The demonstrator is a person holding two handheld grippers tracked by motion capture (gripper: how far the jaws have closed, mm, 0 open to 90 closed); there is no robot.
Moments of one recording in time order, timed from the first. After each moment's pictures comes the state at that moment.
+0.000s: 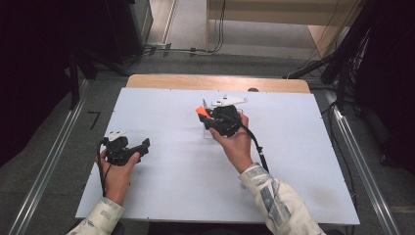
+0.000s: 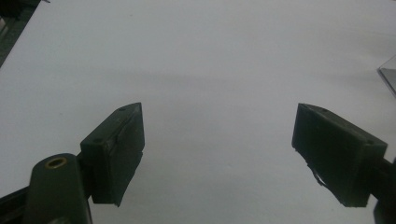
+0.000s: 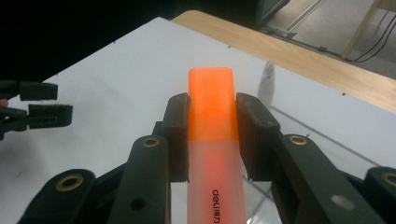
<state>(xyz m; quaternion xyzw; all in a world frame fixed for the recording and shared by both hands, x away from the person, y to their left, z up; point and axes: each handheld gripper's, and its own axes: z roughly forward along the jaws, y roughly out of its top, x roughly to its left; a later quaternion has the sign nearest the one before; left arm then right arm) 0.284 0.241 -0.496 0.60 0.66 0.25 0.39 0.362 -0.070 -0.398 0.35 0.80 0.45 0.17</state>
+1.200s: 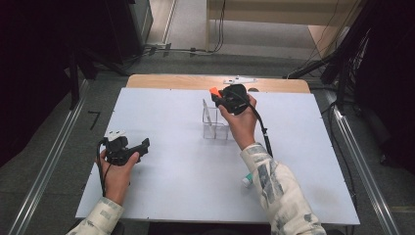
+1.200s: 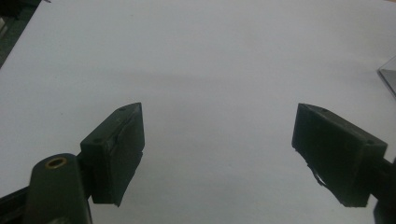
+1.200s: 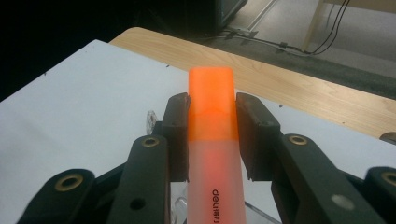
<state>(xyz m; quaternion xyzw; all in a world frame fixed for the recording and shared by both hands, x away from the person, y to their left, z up) 0.284 0.243 -0.496 0.60 0.66 0.25 0.39 0.428 -0.086 -0.395 0.42 0.77 0.44 0.20</state>
